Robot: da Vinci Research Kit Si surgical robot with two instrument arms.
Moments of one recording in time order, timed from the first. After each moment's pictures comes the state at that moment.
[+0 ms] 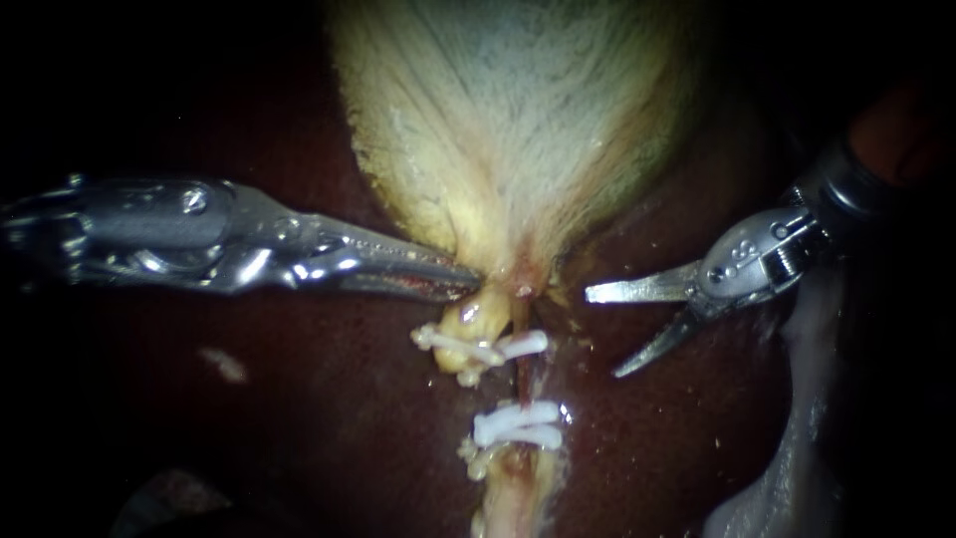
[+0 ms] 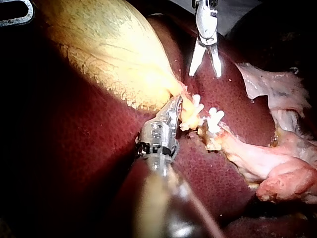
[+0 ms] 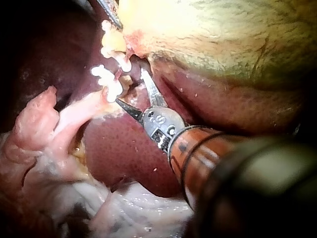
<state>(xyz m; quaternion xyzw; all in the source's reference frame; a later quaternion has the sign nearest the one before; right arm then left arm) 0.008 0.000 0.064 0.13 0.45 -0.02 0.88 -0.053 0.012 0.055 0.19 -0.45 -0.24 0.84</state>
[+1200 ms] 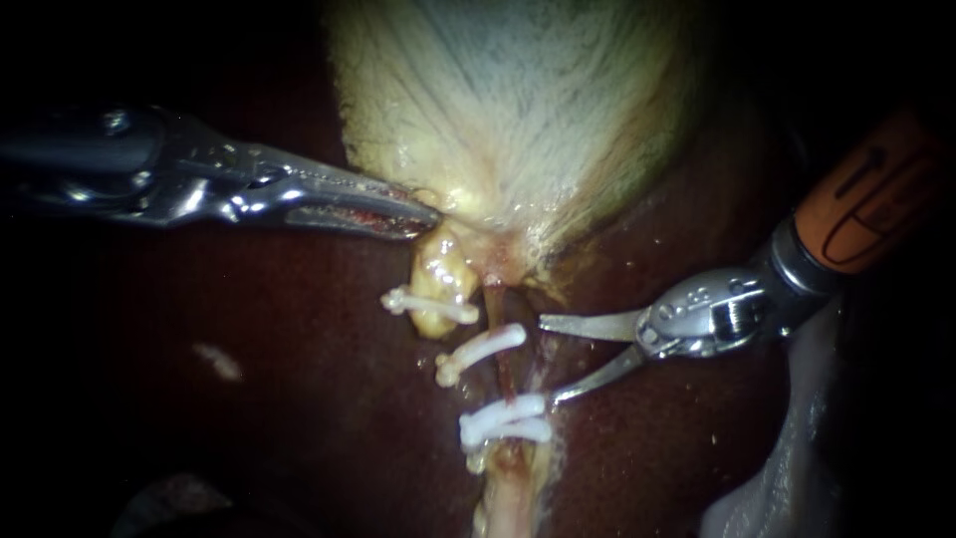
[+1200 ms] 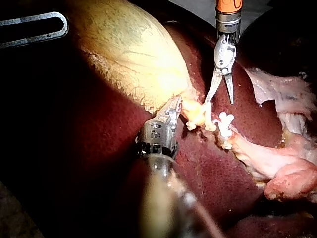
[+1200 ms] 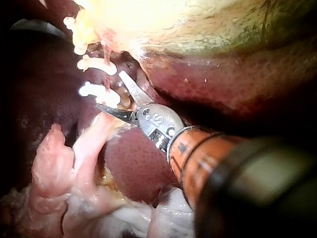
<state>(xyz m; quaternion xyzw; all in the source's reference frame) 0.013 -0.005 0.068 0.28 0.43 0.09 0.85 -0.050 0.017 0.051 0.15 -0.46 -0.27 0.83</state>
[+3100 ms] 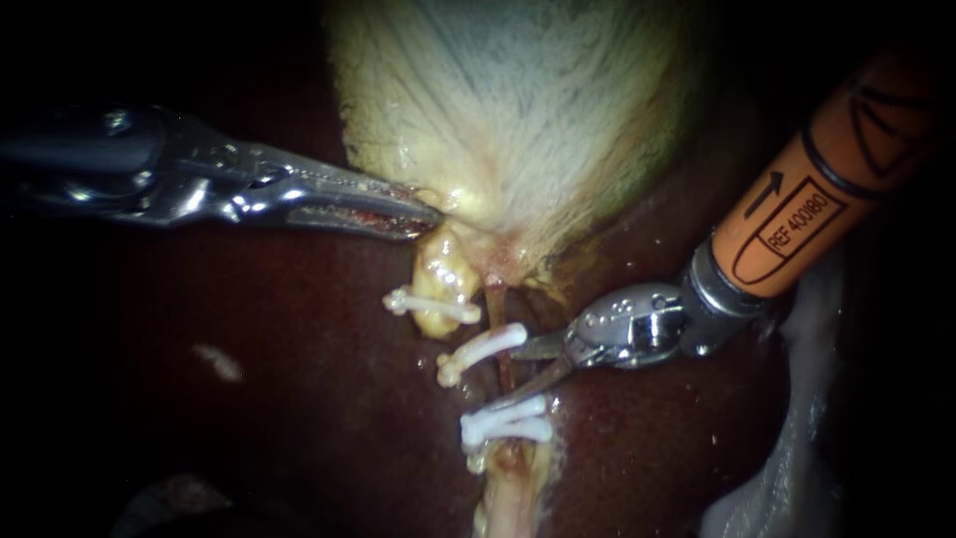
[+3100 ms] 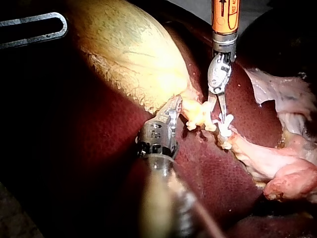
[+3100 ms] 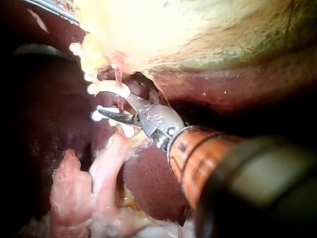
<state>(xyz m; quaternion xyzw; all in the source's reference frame) 0.017 -0.006 0.071 0.33 0.42 0.11 0.84 -0.050 0.017 0.051 0.15 -0.46 -0.27 0.83</state>
